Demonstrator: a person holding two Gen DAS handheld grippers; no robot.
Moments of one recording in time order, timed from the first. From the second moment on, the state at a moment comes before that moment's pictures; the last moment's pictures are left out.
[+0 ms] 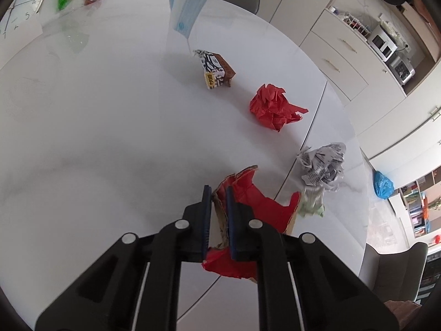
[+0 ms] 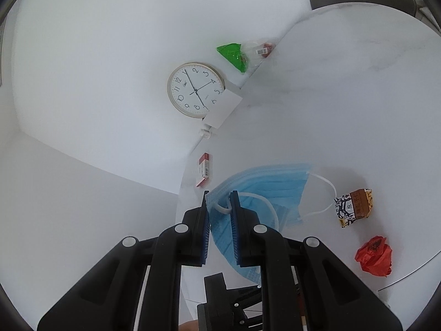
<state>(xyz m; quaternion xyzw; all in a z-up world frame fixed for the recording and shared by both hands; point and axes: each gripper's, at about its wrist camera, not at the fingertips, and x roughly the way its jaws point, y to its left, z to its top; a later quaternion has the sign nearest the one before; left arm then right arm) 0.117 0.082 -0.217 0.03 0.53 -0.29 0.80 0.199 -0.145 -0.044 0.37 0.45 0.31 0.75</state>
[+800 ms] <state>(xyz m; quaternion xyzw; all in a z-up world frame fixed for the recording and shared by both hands) 0.048 0.117 -0.127 -0.02 0.49 -0.24 0.84 0.022 -0.181 0.038 0.30 0.42 0.34 0.79</state>
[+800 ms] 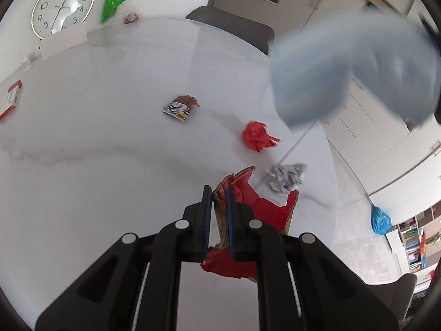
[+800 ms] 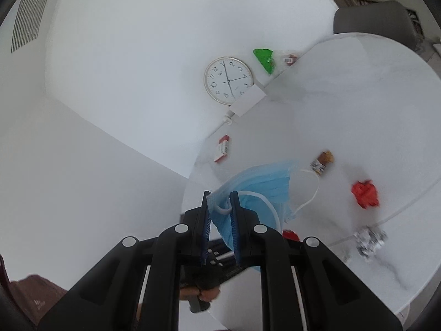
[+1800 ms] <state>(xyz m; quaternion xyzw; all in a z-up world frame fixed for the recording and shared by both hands) -0.043 0.074 -0.119 -0.01 0.52 -0.22 0.83 -0.085 -0.197 -0.127 0.08 0.53 0.15 0.83</state>
